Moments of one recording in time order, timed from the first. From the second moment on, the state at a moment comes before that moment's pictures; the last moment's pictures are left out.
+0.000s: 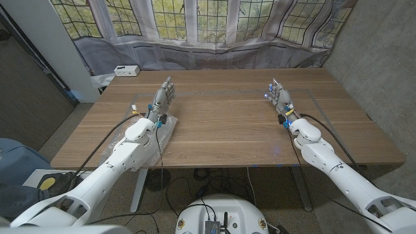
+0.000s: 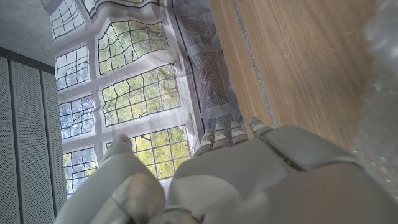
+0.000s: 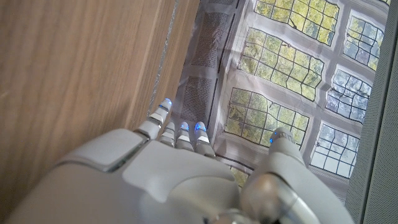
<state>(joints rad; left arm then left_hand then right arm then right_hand) 0.86 0.54 0.36 -1.35 -0.65 -0.28 -0.02 0.16 -0.03 0.25 -0.03 0.21 -0.05 0.06 0.19 0.17 -0.03 0.08 0.22 0.19 -0.08 0.09 0.19 0.17 -0.13 0.13 0.19 0.17 -0.87 -0.50 -0.37 -1.32 0.65 0.31 0.01 0.17 0.03 0.26 -0.13 0.18 0.07 0.10 0.18 0.18 -0.05 0.15 0.27 0.18 -0.09 0.11 0.20 0.20 0.17 0.02 0.22 0.17</state>
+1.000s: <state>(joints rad) 0.95 0.65 0.32 -1.52 -0.59 -0.30 0.00 0.18 -0.02 0.26 -0.04 0.21 0.05 0.07 0.21 0.17 0.09 0.09 0.25 0.19 0.04 0.10 0.21 0.17 -0.01 0.15 0.22 0.17 -0.94 -0.52 -0.35 -1.40 0.64 0.35 -0.02 0.18 0.04 0.26 -0.13 0.18 0.07 0.10 0.18 0.18 -0.04 0.15 0.27 0.18 -0.09 0.12 0.20 0.20 0.18 0.02 0.22 0.17</state>
